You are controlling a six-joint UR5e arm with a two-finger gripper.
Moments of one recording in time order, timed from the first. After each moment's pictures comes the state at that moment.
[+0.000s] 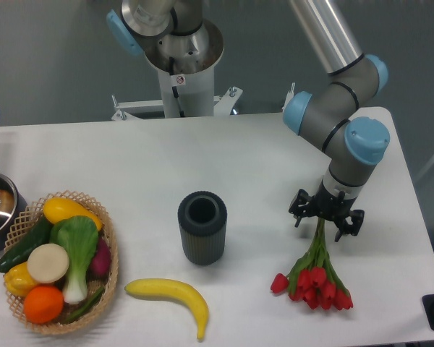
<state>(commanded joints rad) 2.76 -2.15 -1.65 -0.84 1.34 1.12</state>
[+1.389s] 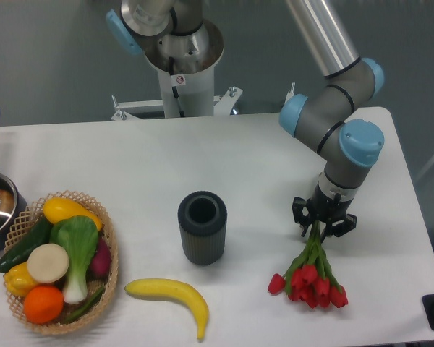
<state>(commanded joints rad) 2.76 -2.13 -1.66 -0.82 1.34 1.08</state>
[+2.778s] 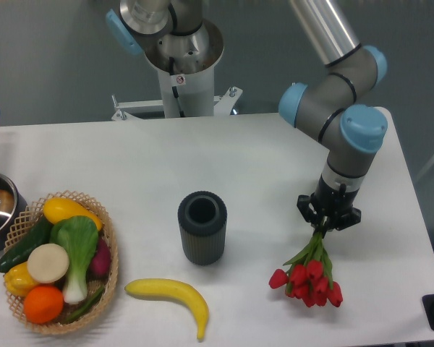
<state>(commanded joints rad) 2.76 -2.02 -1.65 -0.82 1.33 1.03</state>
